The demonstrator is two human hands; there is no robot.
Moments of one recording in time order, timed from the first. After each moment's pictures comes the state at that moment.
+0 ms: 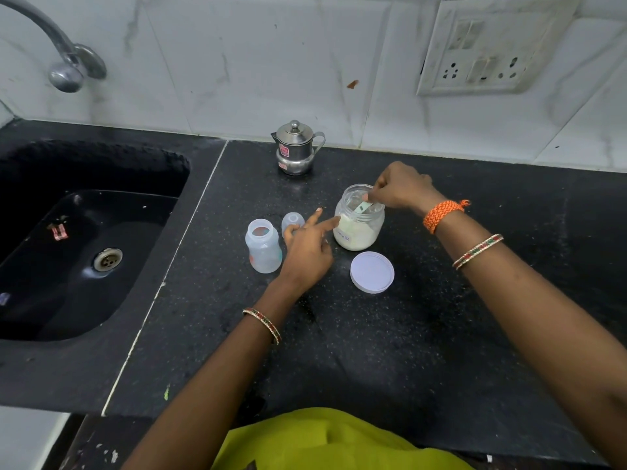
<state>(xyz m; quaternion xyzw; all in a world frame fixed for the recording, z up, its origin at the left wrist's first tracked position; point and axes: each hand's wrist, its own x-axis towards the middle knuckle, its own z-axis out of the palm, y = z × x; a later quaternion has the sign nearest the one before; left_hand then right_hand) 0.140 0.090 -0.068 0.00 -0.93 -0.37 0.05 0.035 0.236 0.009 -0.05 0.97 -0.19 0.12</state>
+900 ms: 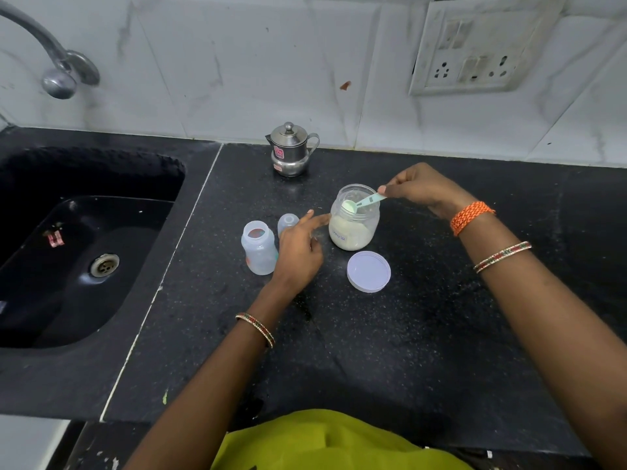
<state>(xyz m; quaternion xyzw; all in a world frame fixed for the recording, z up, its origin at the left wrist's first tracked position) 0.139 0.084 -0.081 0.00 -0.88 -0.47 0.09 0.045 0.273 0.020 -0.02 0.90 -0.40 0.16</state>
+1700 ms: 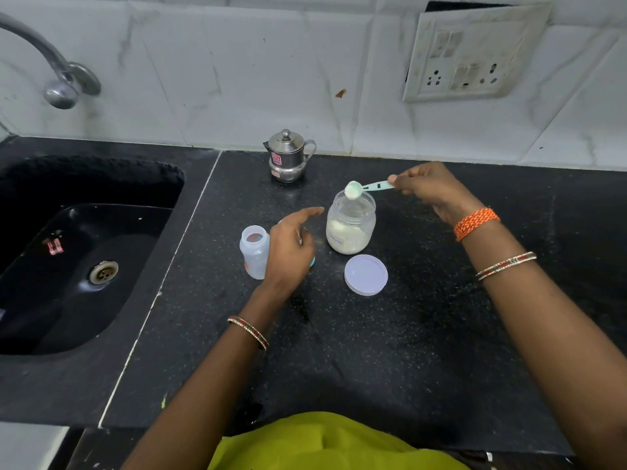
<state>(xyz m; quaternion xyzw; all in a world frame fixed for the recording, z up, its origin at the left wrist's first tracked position) 0.145 0.080 -0.060 0.00 -0.84 -0.51 0.18 0.048 0.286 0.021 0.02 0.87 -0.49 0.08</state>
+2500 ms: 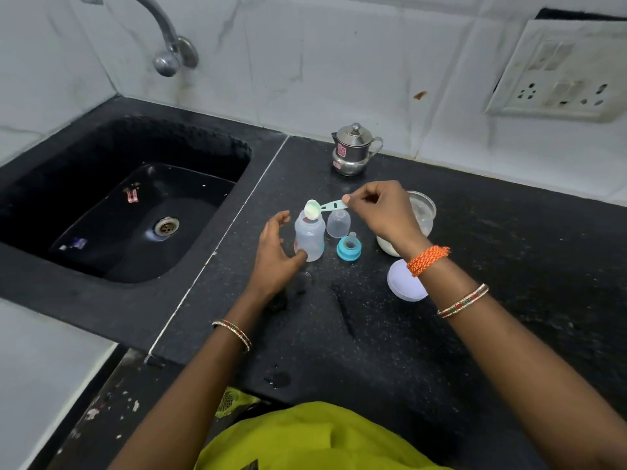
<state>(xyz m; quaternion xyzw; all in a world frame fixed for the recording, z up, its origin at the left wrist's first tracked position) 0.194 -0.003 -0.113 0.14 -0.81 -0.54 0.17 0.102 0.157 -0.009 -0.15 0.88 -0.44 0.04</state>
